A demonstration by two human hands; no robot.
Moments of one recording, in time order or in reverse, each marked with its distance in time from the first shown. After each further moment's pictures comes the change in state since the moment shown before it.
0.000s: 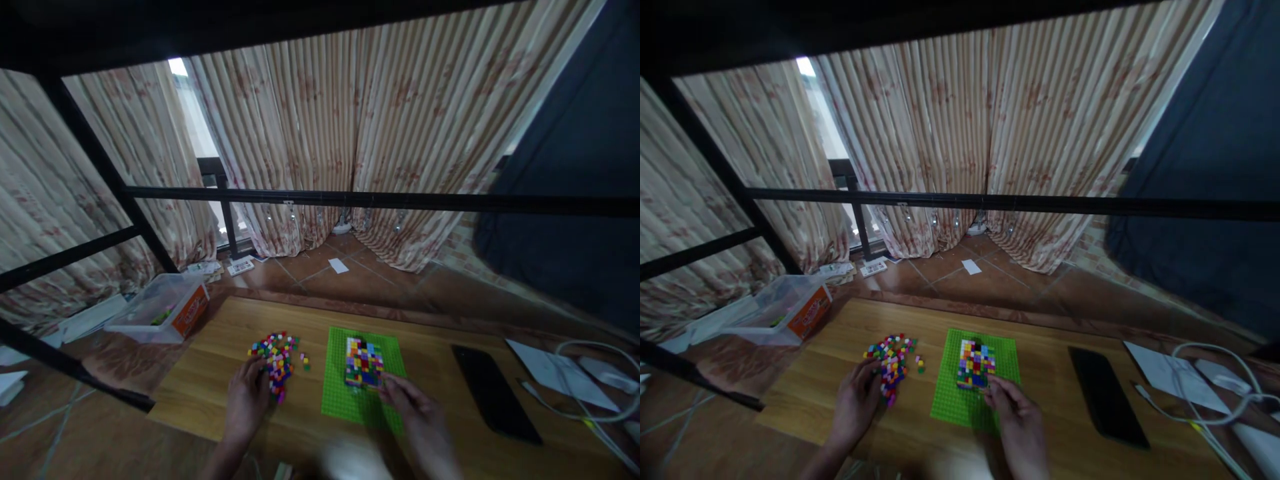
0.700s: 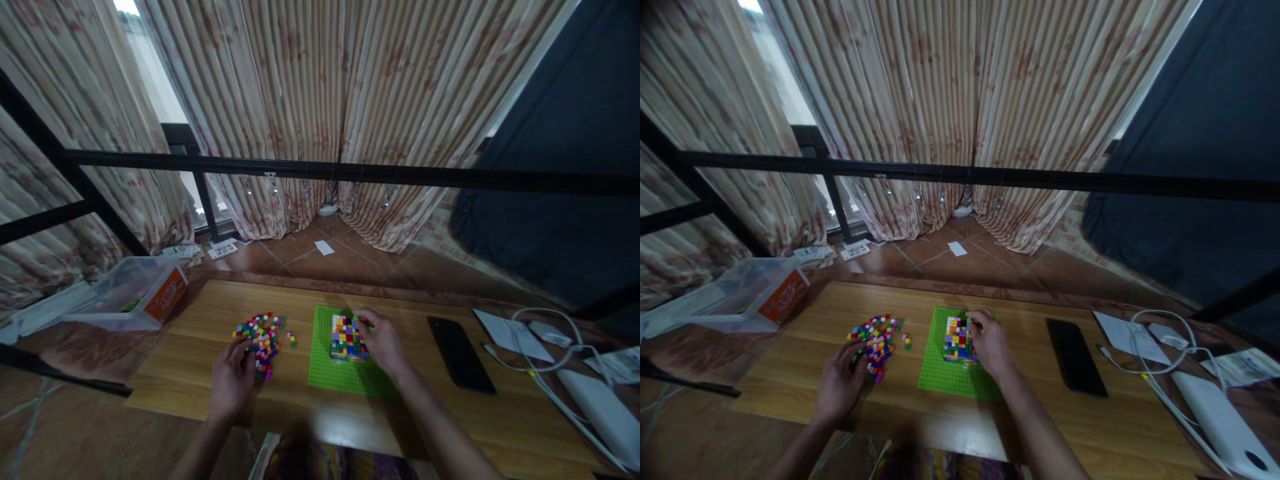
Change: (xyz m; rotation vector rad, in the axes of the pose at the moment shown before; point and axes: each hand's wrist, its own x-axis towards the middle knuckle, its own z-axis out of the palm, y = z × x) left_hand 0.001 -0.002 0.001 0.020 -0.019 0.039; right_hand 0.078 -0.013 0.014 -0.569 -0.153 -0.567
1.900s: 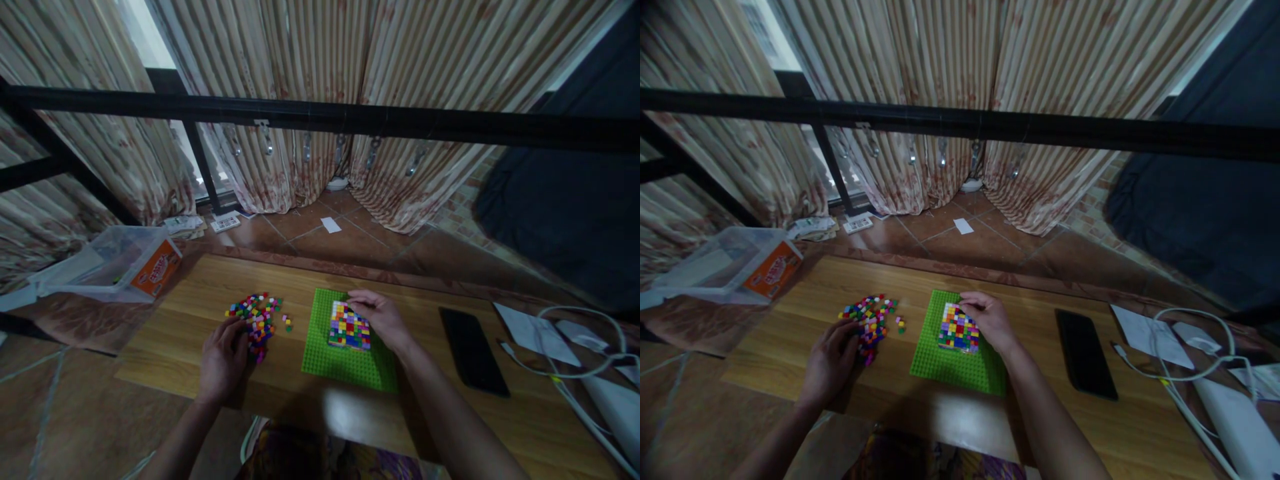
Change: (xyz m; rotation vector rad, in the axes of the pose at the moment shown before) left_hand 0.002 0.012 -0.004 0.069 -0.063 -0.072; right_hand 0.027 0.024 0.007 0.467 -0.210 0.352
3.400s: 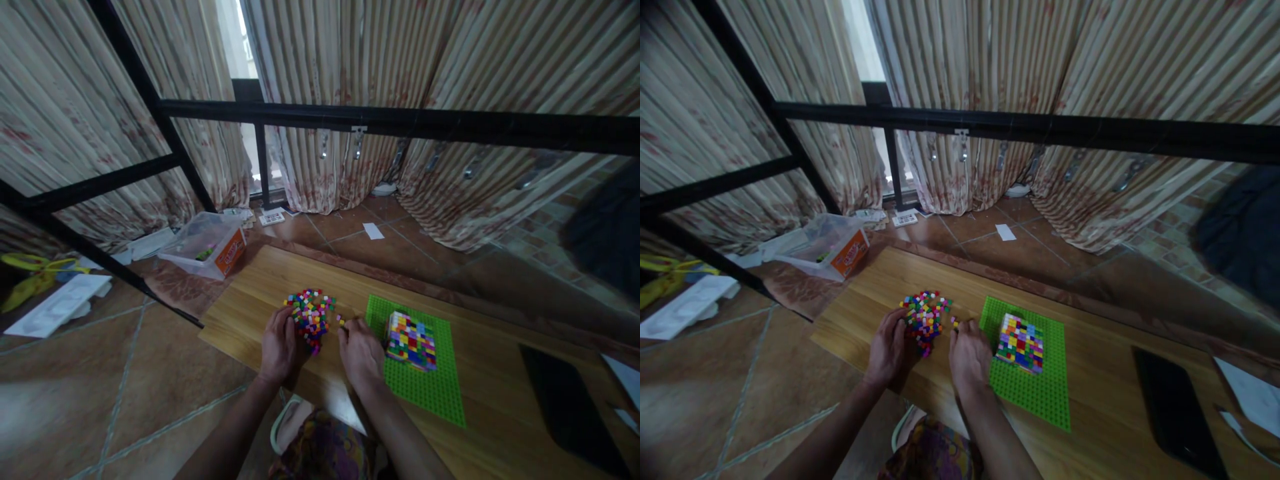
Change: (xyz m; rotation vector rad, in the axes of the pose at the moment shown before) left_hand -0.007 0.002 -0.003 -0.321 0.099 -0.180; right_hand -0.055 0.017 0.155 -1.099 0.075 -0.323
